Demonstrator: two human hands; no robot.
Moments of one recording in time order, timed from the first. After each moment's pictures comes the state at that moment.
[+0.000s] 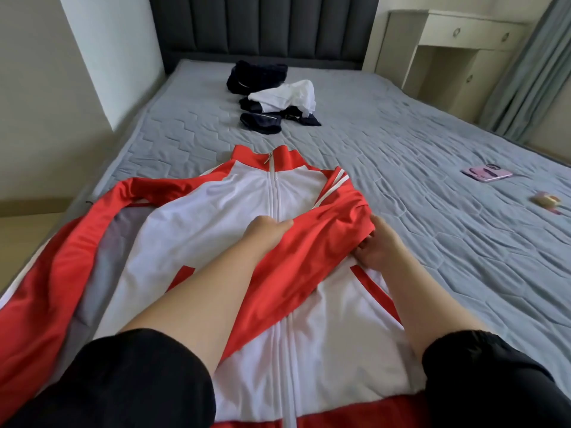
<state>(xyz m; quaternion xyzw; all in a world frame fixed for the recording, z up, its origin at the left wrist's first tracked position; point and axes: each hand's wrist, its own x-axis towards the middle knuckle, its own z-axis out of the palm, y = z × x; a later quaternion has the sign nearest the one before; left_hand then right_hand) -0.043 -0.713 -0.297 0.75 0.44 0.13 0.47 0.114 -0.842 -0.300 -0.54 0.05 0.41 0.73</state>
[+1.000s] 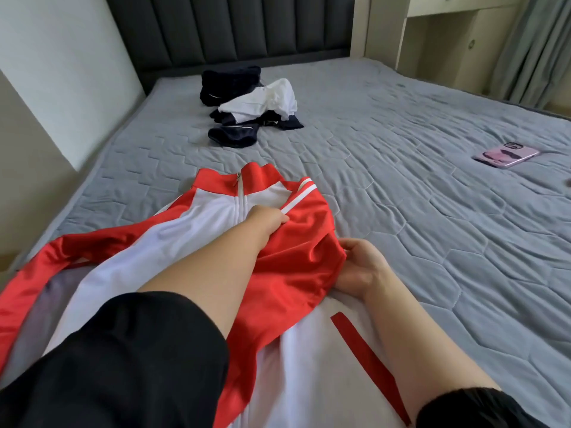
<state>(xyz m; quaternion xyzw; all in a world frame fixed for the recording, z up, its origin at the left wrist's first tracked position) 0.098 -0.654 -0.296 0.68 0.50 0.13 0.52 0.163 -0.813 -0.317 -0.37 0.05 0.60 0.71</state>
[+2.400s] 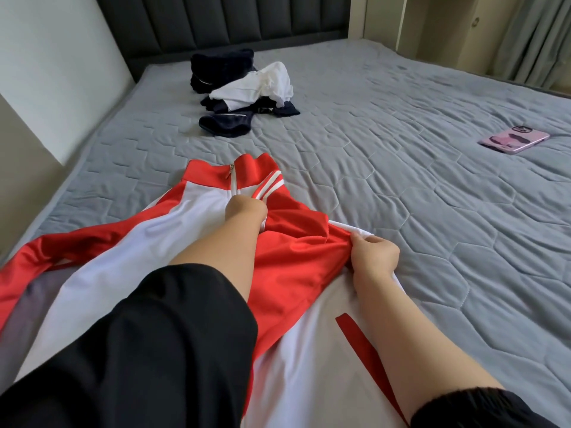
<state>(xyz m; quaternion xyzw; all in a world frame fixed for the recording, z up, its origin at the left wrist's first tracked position) 0.111 -0.626 -0.312 0.67 0.61 0.20 0.37 0.179 -0.803 -0.352 -0.74 0.07 0.15 0.65</state>
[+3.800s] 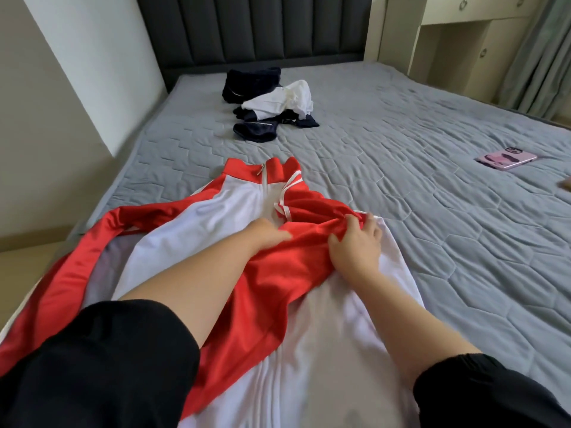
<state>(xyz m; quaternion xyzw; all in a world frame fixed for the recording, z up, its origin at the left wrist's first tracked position) 0.002 -0.681 -0.291 0.79 0.47 0.02 0.40 0.104 -0.821 -0.320 -0.90 -0.28 0.01 0.33</state>
